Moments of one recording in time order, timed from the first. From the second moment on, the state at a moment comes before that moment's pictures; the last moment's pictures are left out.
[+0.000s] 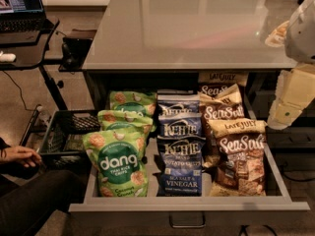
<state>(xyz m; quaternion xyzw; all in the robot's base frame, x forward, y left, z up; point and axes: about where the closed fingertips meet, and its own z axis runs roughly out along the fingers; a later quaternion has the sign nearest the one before) 0.438 -0.217 0.976 -0.60 0.78 -0.03 0.16</state>
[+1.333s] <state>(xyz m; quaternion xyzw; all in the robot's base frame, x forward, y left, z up) 0.405 -0.205 0.826 -0.56 0.81 0.08 0.14</state>
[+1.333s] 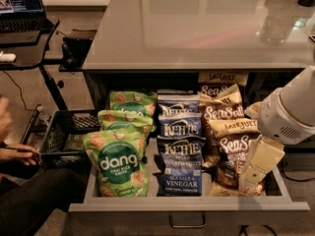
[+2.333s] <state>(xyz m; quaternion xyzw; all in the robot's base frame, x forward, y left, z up) 0.398 -0.176 0.797 -0.57 0.80 0.11 0.17</state>
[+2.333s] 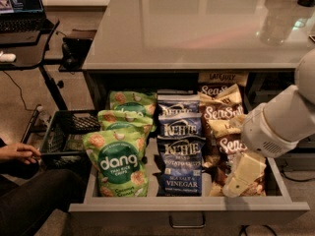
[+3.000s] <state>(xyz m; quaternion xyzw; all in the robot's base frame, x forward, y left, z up) 0.415 -0.120 0.752 -0.62 0.76 0.09 0.19</state>
